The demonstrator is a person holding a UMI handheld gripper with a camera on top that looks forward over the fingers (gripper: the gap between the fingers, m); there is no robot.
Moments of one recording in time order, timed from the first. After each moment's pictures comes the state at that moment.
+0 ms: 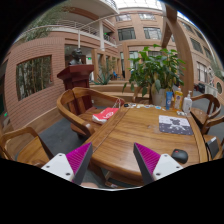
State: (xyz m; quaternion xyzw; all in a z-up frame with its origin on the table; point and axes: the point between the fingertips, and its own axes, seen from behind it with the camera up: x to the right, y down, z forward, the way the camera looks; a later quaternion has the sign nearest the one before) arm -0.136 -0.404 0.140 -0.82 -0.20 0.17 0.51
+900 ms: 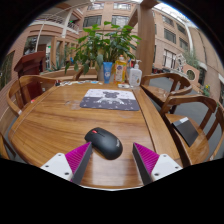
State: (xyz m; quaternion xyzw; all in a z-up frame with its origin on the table) arm 0.151 -0.265 -0.007 -0.89 -0.05 -0.02 0.46
